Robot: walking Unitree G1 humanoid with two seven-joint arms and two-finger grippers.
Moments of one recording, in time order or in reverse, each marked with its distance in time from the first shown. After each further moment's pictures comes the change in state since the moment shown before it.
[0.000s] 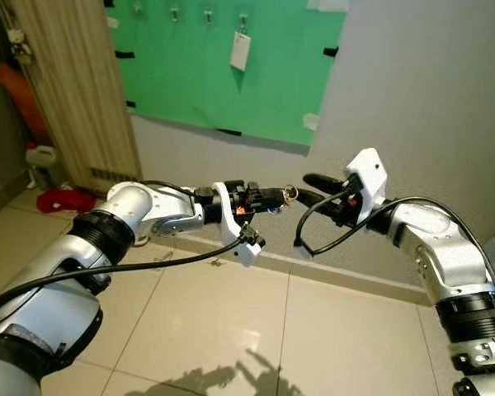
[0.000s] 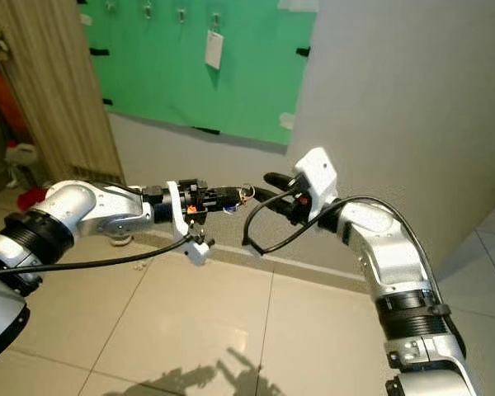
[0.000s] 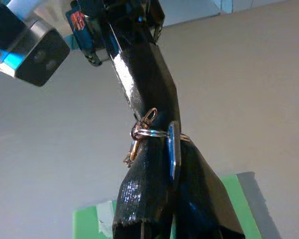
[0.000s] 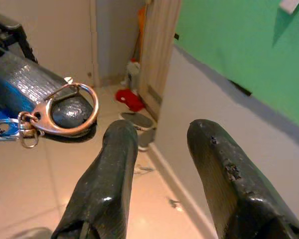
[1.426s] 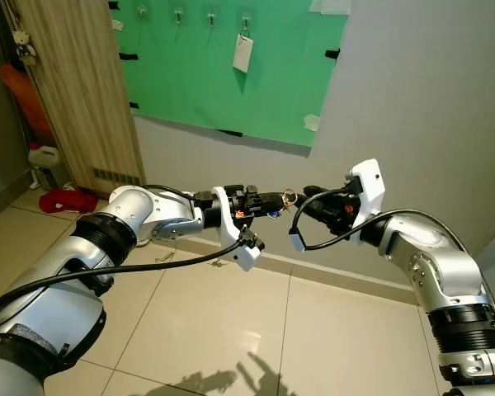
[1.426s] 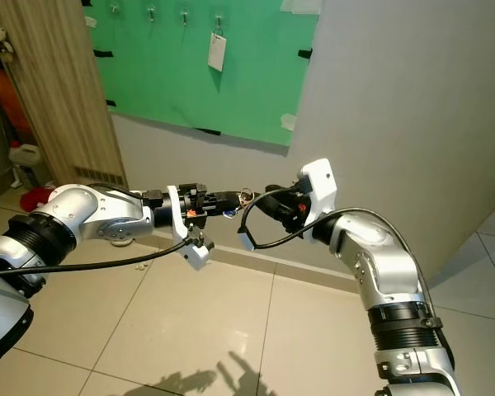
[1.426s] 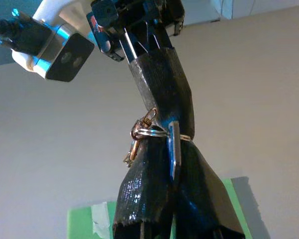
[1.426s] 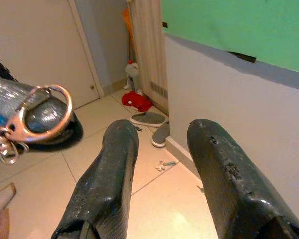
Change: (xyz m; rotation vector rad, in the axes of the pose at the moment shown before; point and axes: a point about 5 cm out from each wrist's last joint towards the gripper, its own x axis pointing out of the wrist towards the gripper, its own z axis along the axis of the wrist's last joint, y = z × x) left arm 0.001 -0.006 0.003 -0.036 -0.014 0.006; right arm 0.003 0.009 -0.017 0.233 0.002 -0.070
